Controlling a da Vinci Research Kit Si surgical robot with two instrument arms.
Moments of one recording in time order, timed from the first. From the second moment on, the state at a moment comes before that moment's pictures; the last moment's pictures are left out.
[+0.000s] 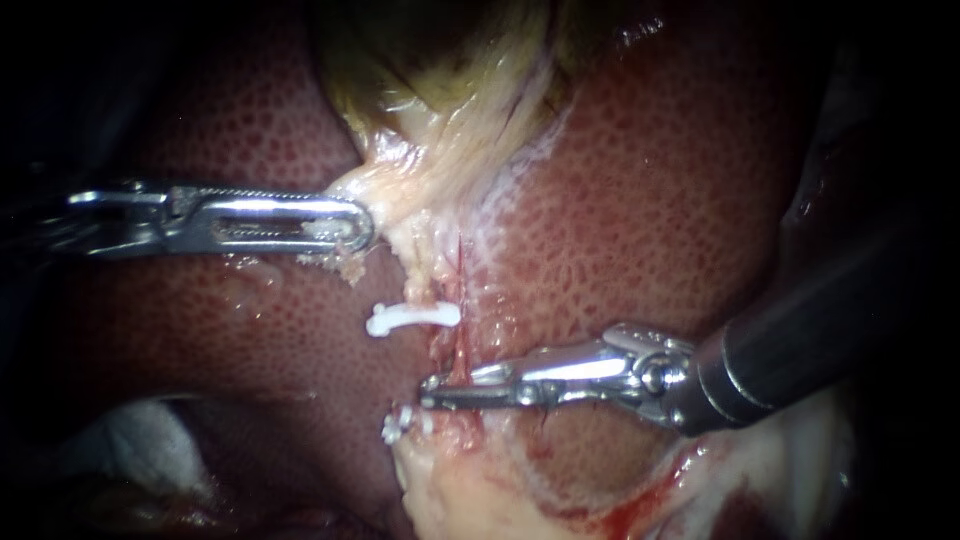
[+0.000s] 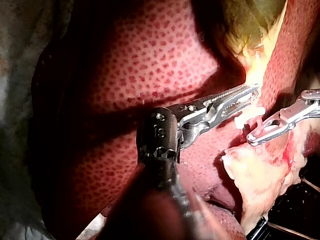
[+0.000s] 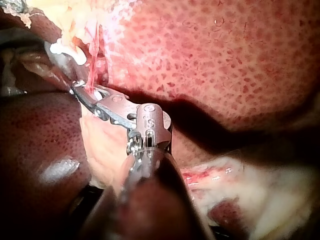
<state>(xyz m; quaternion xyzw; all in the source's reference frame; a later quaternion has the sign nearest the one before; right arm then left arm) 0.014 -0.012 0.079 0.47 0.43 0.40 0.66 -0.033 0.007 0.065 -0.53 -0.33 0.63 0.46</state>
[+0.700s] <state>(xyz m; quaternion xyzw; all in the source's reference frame) 0.015 -0.010 0.080 0.34 0.53 0.30 0.72 -0.033 0.007 0.066 -0.53 -0.33 0.63 0.46</state>
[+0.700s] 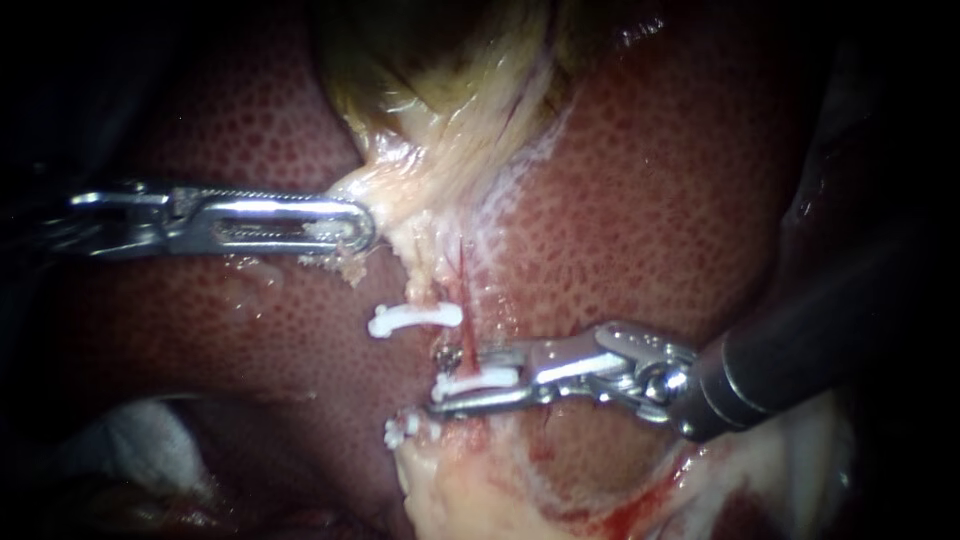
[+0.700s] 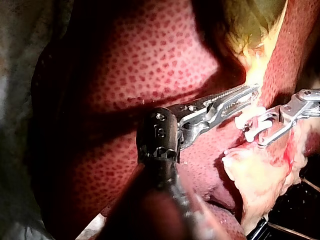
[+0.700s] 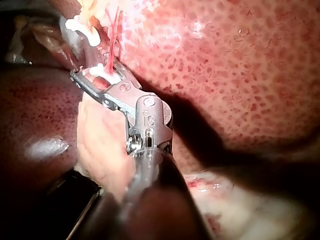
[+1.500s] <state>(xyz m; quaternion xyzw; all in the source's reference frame) 0.002 -0.002 0.067 0.28 0.58 0.18 0.75 -0.033 0.007 0.066 -0.53 -0.33 0.63 0.46</state>
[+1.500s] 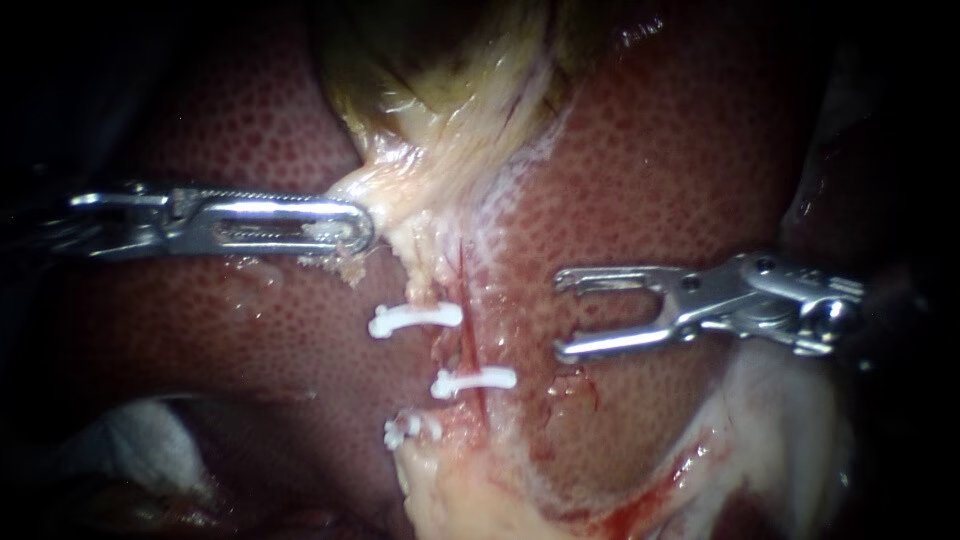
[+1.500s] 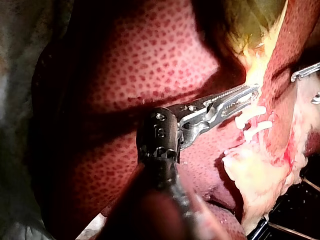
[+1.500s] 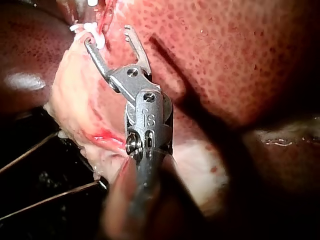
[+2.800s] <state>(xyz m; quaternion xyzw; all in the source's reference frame) 0.002 -0.002 0.065 0.27 0.59 0.16 0.75 -0.040 0.005 0.074 -0.51 -0.33 0.66 0.44</state>
